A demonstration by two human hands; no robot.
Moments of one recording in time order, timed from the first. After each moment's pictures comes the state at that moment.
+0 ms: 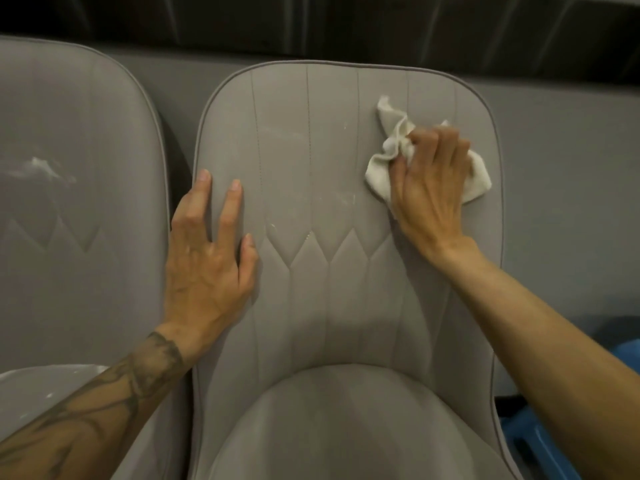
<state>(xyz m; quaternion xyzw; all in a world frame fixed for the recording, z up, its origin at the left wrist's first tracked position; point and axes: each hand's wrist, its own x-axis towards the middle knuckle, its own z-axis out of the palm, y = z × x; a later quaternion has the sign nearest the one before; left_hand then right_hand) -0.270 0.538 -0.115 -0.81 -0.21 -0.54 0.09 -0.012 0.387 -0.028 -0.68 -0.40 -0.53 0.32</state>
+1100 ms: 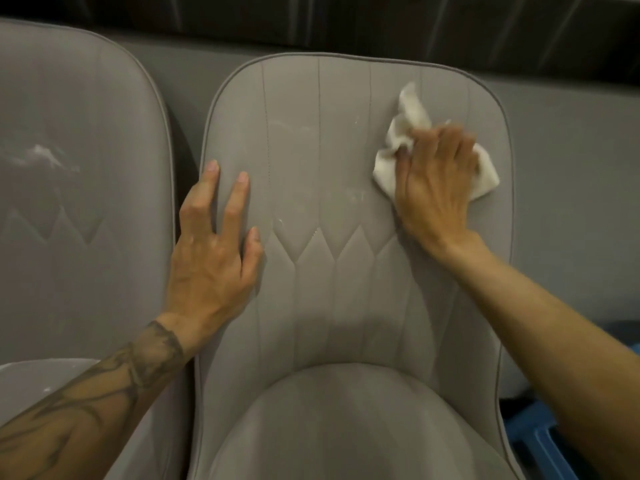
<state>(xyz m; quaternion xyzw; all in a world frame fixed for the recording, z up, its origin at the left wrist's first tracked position) -0.268 0.548 -0.120 -0.82 -0.20 -0.54 0.04 -0.018 0.391 -0.027 -0.73 -0.37 -0.52 0.25</state>
